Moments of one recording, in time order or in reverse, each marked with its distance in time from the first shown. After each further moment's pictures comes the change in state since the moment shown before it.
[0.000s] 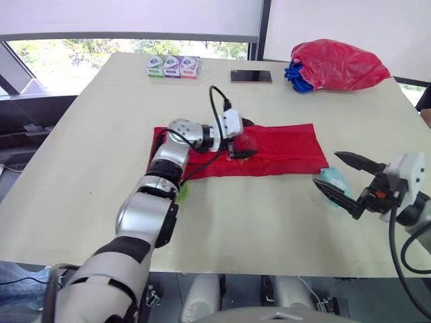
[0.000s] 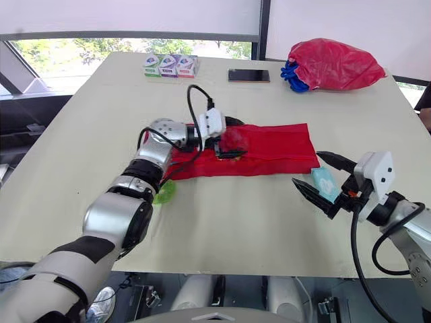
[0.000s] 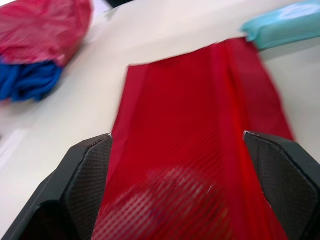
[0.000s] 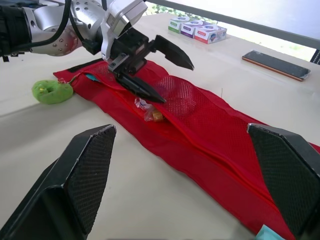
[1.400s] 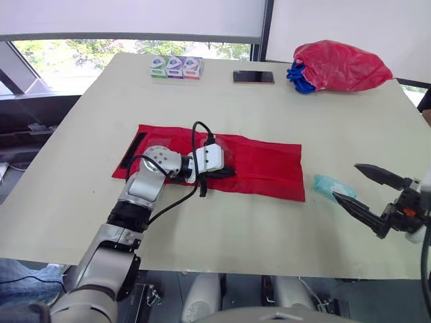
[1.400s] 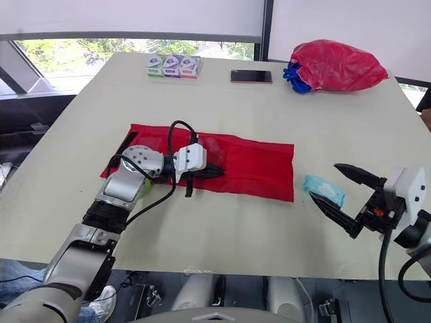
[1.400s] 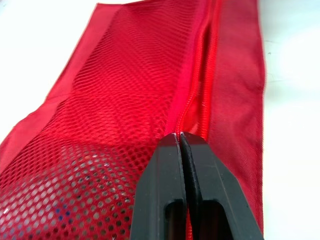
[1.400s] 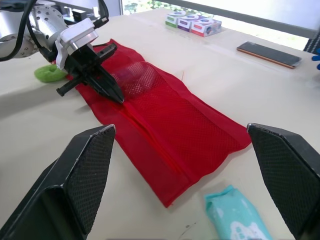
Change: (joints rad) left arm 0.446 0.279 -0.067 -0.782 -0.064 0.448 -0.040; right arm 0.219 -0.015 -0.212 -0.044 0.121 -0.020 0.110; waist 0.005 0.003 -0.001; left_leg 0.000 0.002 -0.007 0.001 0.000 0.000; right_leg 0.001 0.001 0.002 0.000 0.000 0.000
